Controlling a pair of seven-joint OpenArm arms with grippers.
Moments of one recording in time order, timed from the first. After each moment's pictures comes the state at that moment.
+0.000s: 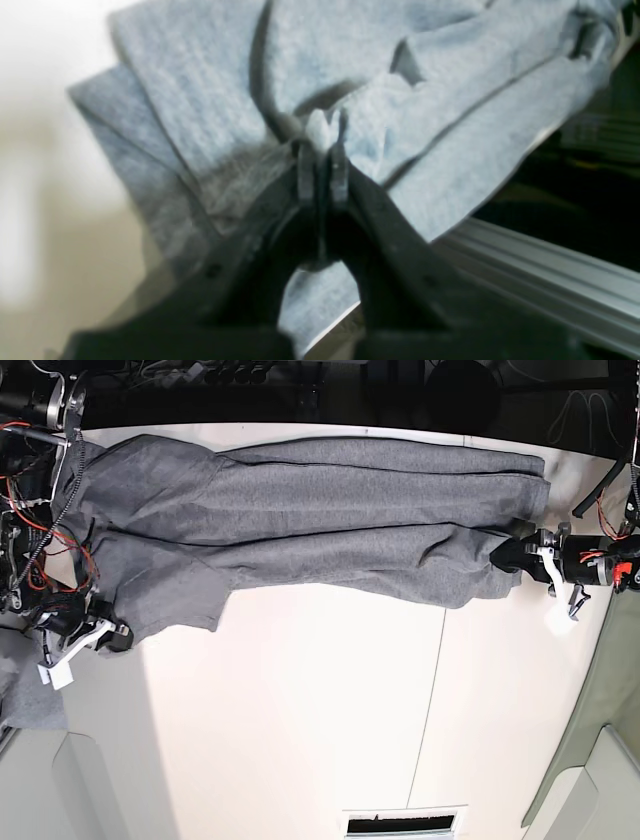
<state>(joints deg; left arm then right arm) -8.1 -40.1 8.9 60.6 -71.1 -37.9 63.7 17.1 17.5 17.3 59.7 36.7 32.2 -52.6</state>
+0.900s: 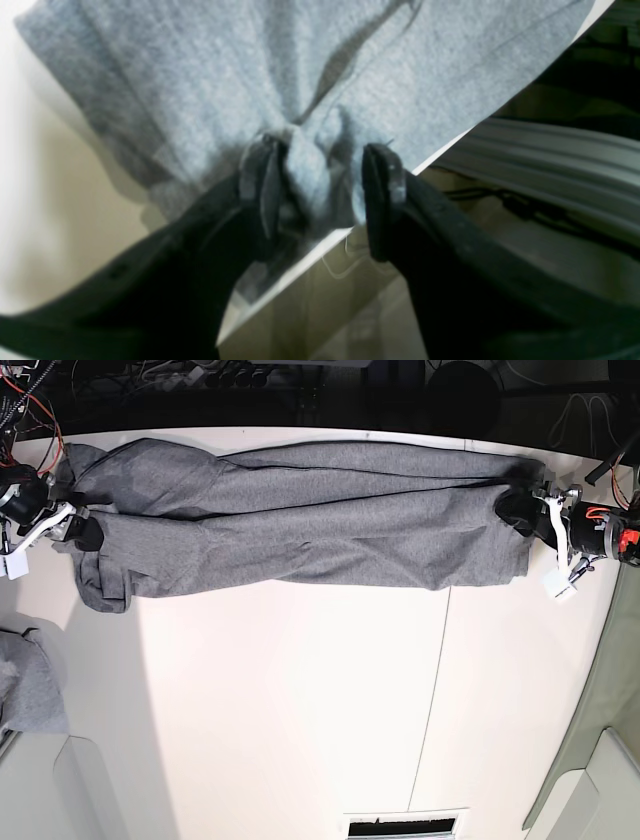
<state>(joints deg) 2.6 -45.4 8.7 74.7 -64.7 -37.9 63.0 -11.2 21.0 25.9 81.2 45.0 32.9 -52.7</state>
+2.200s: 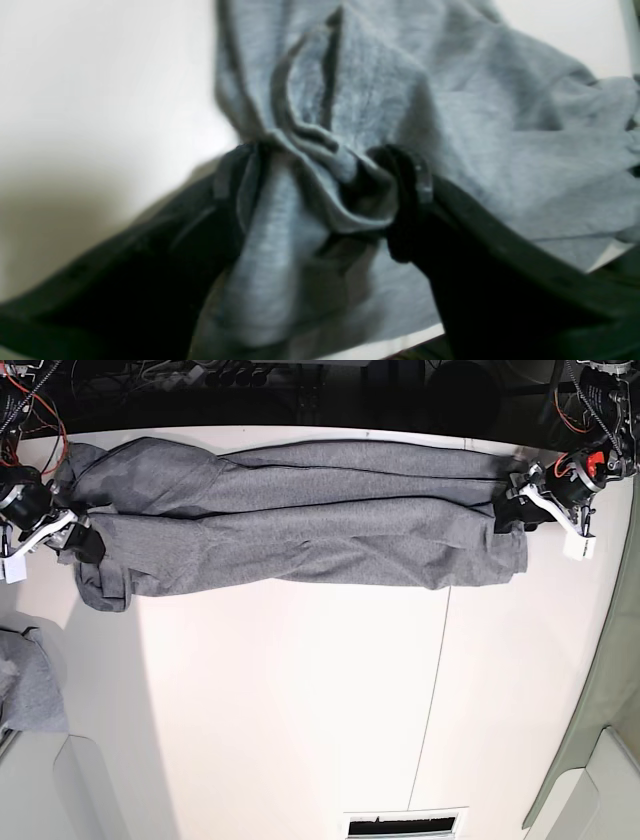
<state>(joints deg) 15.3 -20.4 -20.3 73.3 -43.0 -36.8 43.2 -11.1 19.2 25.9 81.5 45.8 32.9 -49.6</state>
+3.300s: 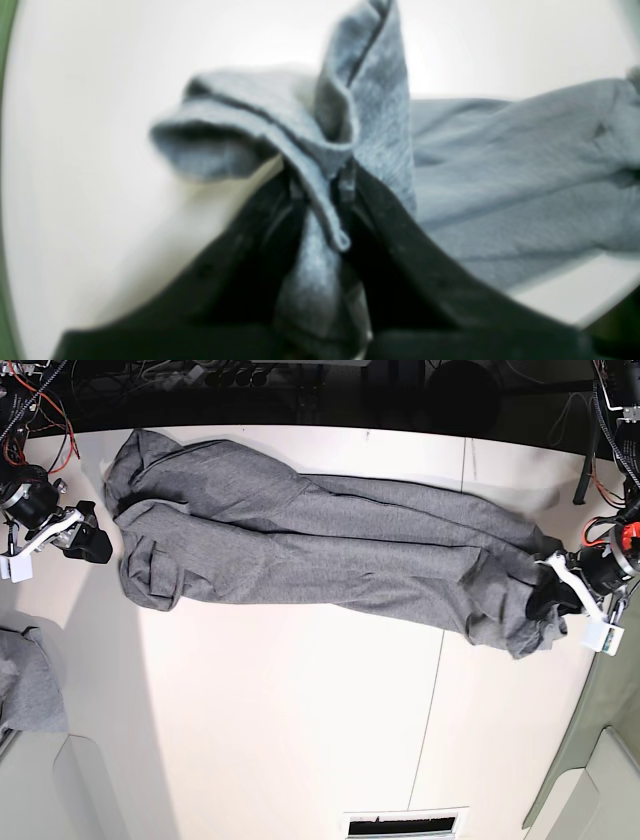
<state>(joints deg) 7.7 -25.8 -18.8 93.2 -39.2 -31.3 47.7 -11.1 18.3 25.8 81.5 45.7 32.9 -49.6</state>
